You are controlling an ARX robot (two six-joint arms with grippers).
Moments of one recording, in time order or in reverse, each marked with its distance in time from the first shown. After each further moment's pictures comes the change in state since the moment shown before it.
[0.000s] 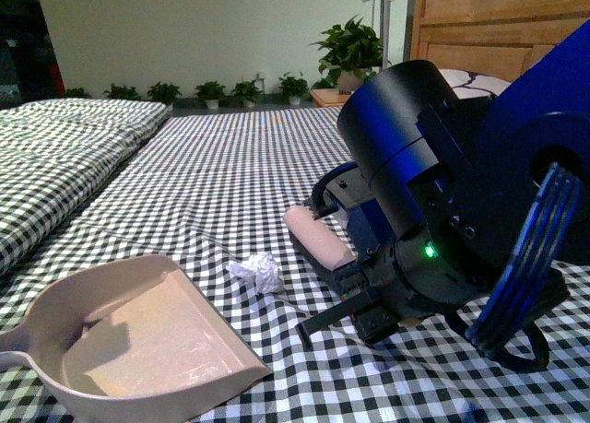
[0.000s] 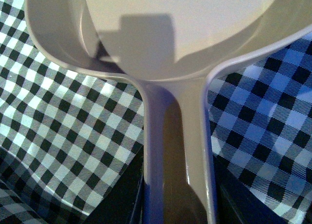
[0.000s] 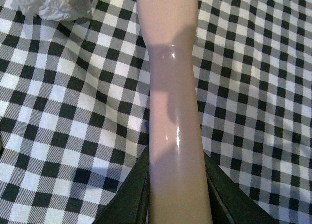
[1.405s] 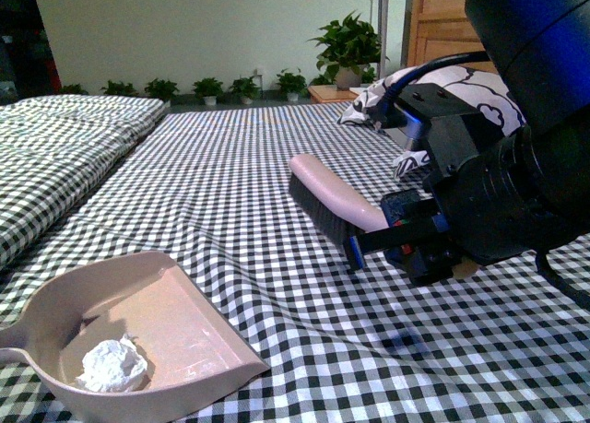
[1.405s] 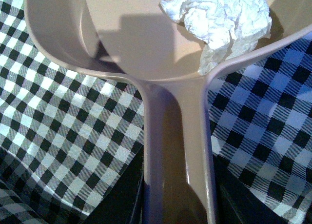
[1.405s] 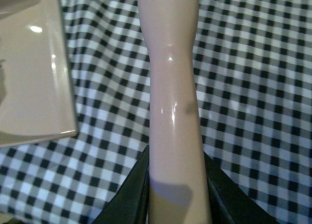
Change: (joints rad) left arm 0.000 0.000 0.000 0.000 0.000 0.000; right arm -0.098 -0.245 -0.097 -0.044 -0.248 0.064
